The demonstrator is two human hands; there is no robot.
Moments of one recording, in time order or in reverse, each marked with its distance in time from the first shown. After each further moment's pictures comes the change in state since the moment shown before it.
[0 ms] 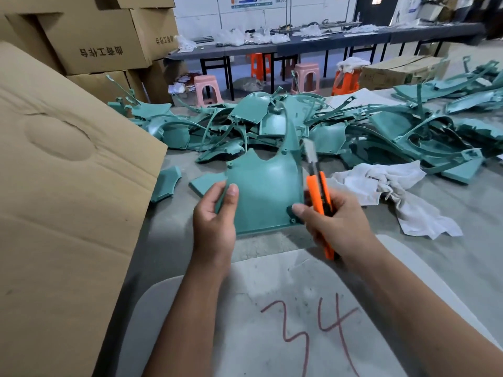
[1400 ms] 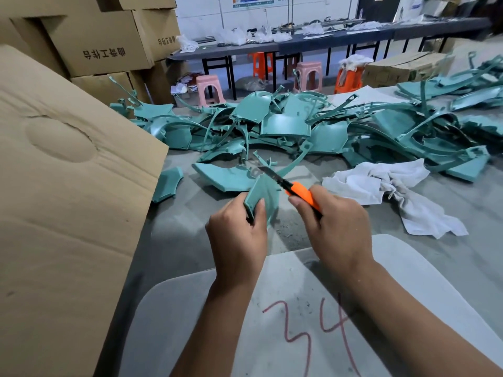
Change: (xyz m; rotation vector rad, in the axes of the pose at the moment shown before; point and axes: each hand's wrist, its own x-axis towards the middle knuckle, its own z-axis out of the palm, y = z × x) left_hand -0.026 0.006 0.018 0.768 0.120 0.530; right_hand -0.014 -0.017 0.022 -1.001 0.321 -0.563
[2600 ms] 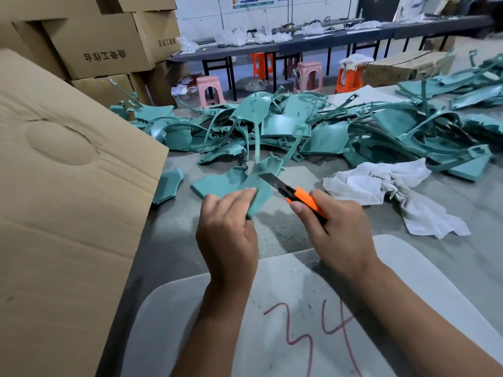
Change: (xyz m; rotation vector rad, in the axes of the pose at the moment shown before) left_hand 0.001 -0.013 -0.003 0.161 0.076 0.233; right_hand -0.004 0.011 0.002 0.183 -0.106 0.016
